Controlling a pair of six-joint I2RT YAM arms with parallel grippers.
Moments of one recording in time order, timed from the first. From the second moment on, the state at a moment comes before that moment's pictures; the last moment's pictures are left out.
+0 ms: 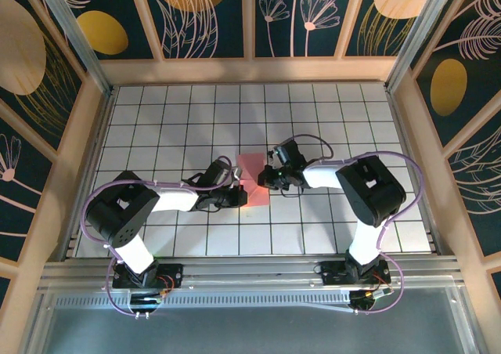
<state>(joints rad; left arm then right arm) -0.71 1.69 0.66 0.12 0.36 -0.73 0.59 1.81 0.85 0.01 -0.44 0.70</state>
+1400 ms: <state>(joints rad) -0.71 1.69 0.65 0.14 0.36 -0.73 0.66 1.78 0.84 0.06 -0.46 0.77</state>
